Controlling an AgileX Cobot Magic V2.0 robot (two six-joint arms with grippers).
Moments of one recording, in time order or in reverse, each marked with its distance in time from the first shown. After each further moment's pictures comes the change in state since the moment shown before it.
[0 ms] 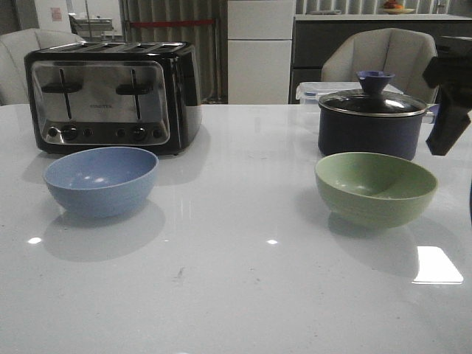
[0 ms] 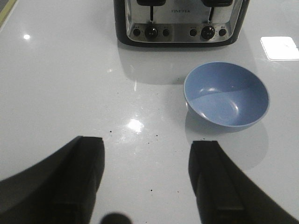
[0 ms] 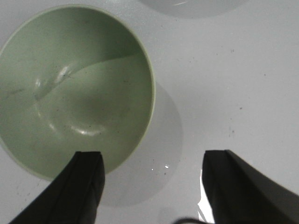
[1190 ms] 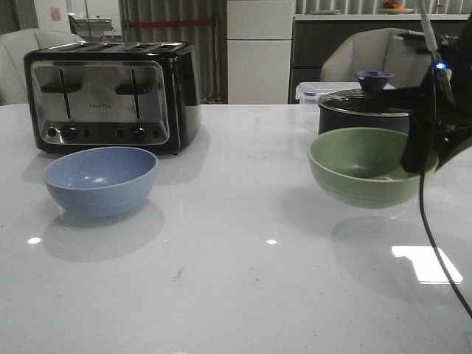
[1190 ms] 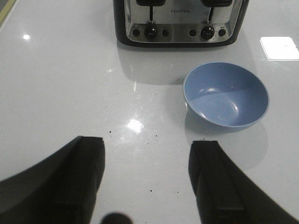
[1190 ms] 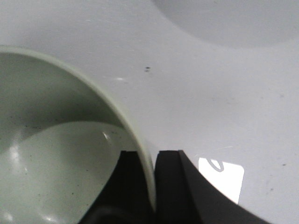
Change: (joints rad) left arm 0.000 0.000 0.000 0.000 -0.002 0.000; right arm 0.063 0.210 -0.211 0.009 0.074 -0.046
